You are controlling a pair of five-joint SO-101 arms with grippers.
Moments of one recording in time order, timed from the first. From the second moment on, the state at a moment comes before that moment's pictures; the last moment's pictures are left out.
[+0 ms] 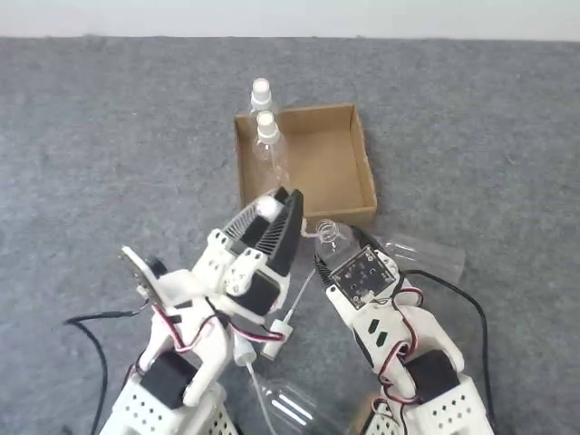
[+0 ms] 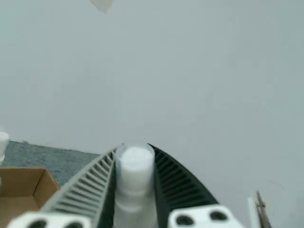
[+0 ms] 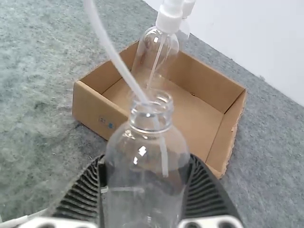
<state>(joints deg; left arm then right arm) 29.3 -103.3 92.5 13.3 34.8 -29.7 -103.1 92.8 43.3 18.2</state>
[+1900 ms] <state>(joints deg) 30.9 -103.3 87.8 29.3 31.2 -30.2 -103.1 92.8 42.4 18.2</state>
